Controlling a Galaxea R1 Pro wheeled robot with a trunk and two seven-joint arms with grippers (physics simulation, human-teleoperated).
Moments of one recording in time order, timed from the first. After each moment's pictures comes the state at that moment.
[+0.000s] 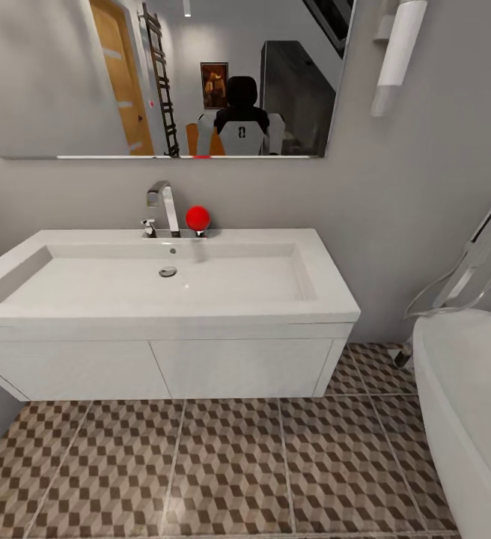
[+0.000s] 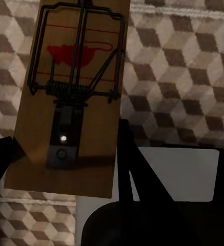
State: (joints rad) left arm -0.48 0.19 -2.23 -0.35 2.30 -0.14 0.09; right arm -0.29 0.01 0.50 0.01 0.00 -0.17 -0.22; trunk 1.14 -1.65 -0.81
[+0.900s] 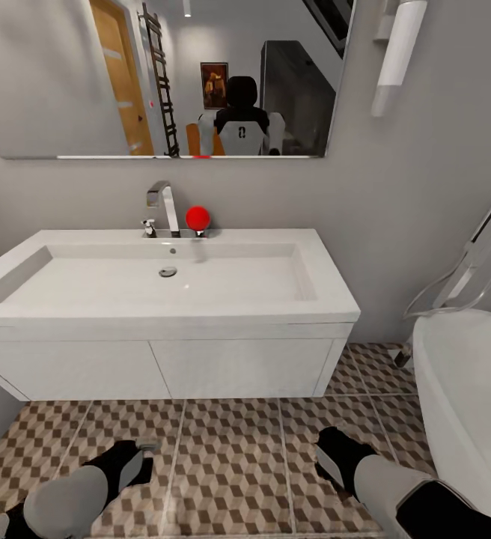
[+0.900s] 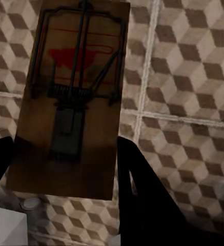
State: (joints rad) left arm -0.77 0.02 -2.23 0.06 2.30 0.38 0.16; right arm -0.80 0.07 0.49 -0.08 -0.29 0.55 -0.32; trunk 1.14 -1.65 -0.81
